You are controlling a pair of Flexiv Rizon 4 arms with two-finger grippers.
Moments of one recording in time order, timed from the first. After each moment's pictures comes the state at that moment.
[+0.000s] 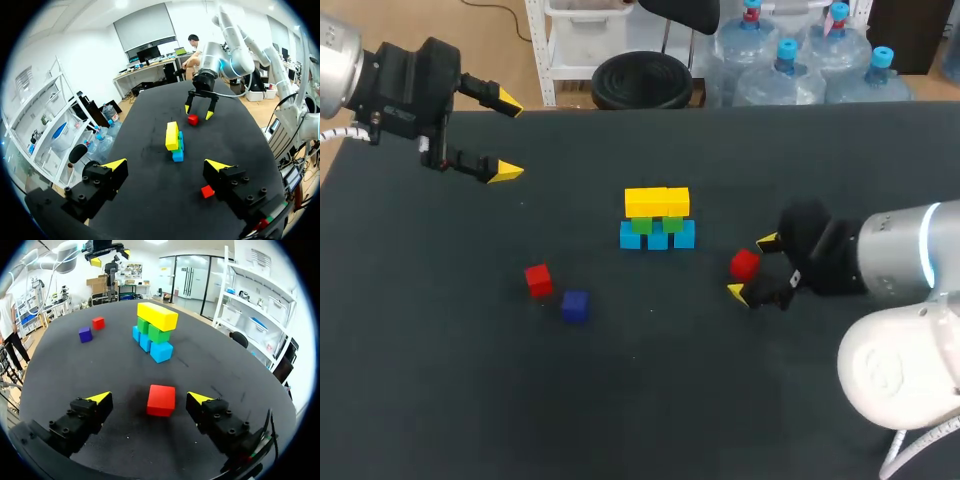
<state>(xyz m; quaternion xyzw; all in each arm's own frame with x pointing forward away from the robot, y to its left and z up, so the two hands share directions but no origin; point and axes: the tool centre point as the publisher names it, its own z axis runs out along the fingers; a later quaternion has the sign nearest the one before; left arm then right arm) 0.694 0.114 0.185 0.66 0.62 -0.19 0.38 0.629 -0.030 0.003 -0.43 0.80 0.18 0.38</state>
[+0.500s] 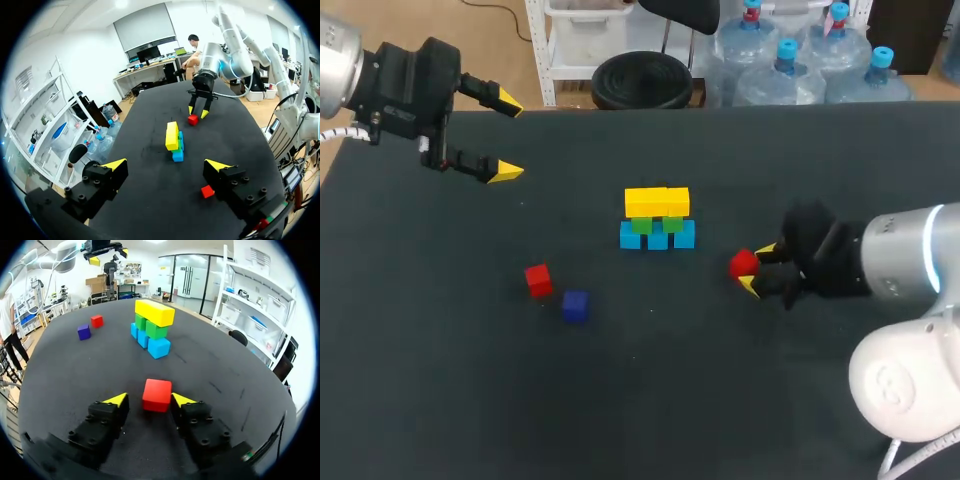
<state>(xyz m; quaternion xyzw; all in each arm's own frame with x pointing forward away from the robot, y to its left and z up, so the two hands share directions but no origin) 0.694 0.114 0.185 0.66 0.62 -0.19 0.38 0.630 -0.036 -0.003 -0.43 0.80 0.17 0.38</state>
